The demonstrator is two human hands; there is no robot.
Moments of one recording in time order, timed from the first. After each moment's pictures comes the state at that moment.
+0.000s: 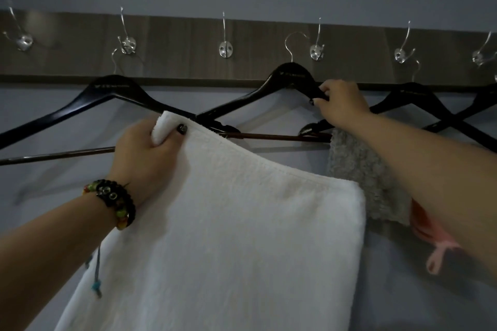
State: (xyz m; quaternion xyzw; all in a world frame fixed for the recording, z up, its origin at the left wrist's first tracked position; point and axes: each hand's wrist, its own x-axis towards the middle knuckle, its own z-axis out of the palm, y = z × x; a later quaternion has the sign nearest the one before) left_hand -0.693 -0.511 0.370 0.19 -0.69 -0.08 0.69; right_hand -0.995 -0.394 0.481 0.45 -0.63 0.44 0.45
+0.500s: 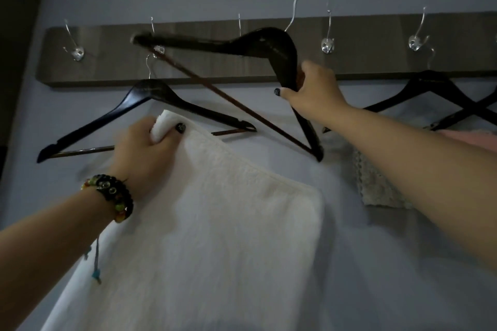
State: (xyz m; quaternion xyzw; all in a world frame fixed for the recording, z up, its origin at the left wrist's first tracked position) left_hand -0.644 -0.471 0.352 0.24 -0.69 -0.06 0.68; right_hand -0.901 -0.381 0.456 0.55 -0.53 0.49 0.42
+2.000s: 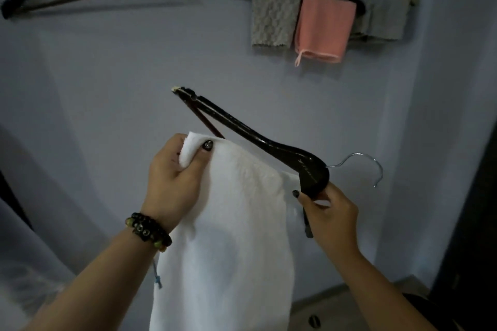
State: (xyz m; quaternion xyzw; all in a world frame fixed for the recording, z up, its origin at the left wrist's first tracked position) left_hand -0.547 -0.204 0.099 0.19 -0.76 -0.35 0.52; right_hand -0.730 -0.055 -0.017 0.35 -0.65 0.65 0.19
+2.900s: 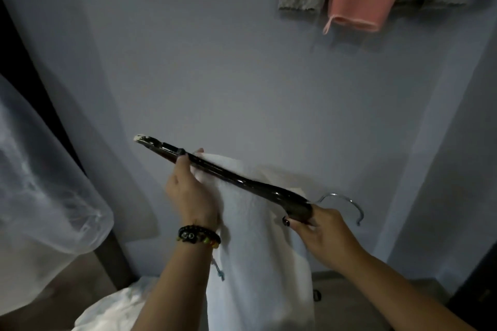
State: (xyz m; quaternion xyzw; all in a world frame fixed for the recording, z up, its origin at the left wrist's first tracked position) left_hand -0.586 -0.130 0.023 0.35 -0.43 -0.48 0.68; right_hand -0.753 0.001 -0.062 0.58 -0.67 0.46 -0.02
